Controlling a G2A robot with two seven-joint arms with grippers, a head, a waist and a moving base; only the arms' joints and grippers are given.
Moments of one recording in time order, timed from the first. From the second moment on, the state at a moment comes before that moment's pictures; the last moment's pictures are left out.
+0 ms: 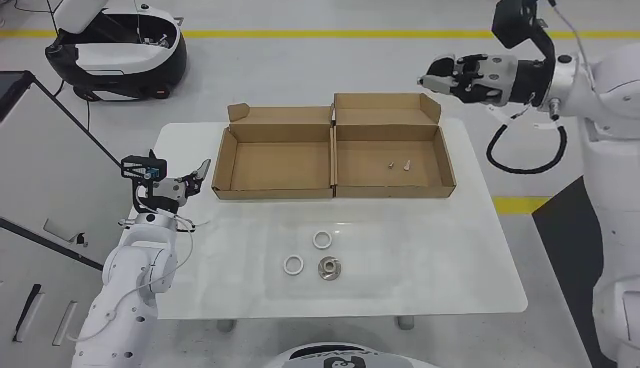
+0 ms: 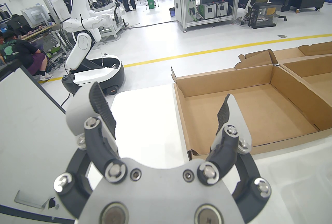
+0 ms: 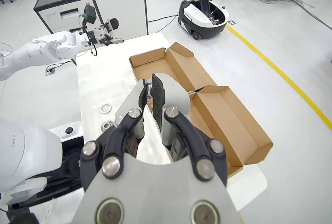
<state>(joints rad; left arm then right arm) 1.73 -1.15 -1.60 -1.80 1.33 0.00 0.00 -0.84 -0.92 1.42 -1.67 -0.06 -0.64 1.18</state>
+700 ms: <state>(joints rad) 1.73 -1.15 -1.60 -1.80 1.33 0.00 0.00 -0.85 -0.92 1.36 -1.69 -0.16 -0.59 1.14</state>
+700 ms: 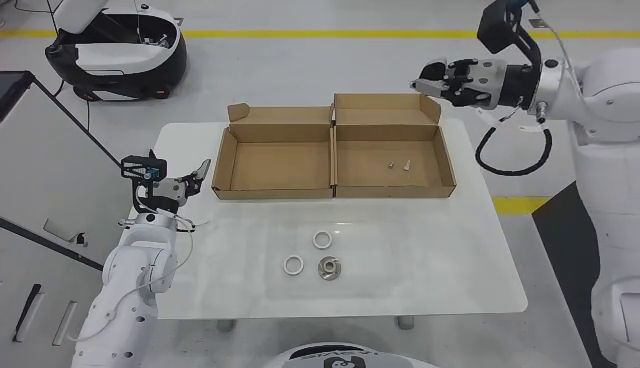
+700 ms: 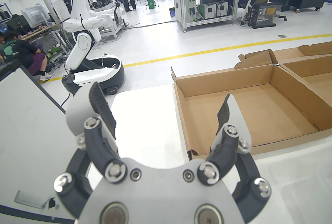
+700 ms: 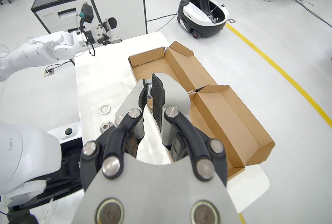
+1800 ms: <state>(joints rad) 1.73 -1.15 -1.60 -1.80 1.33 0.00 0.00 -0.34 -1.19 0.52 -1.07 -0.75 -0.40 1.07</state>
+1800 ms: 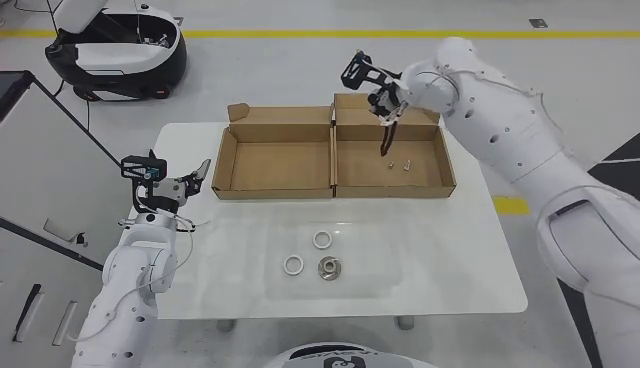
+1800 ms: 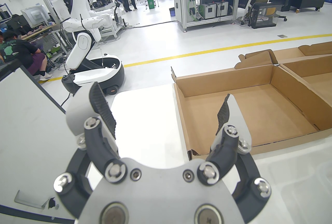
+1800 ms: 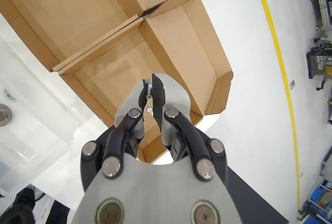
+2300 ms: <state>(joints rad) 1.73 -1.15 -1.60 -1.80 1.33 0.00 0.00 -0.30 -1.33 0.40 -0.78 -0.77 -0.48 1.00</state>
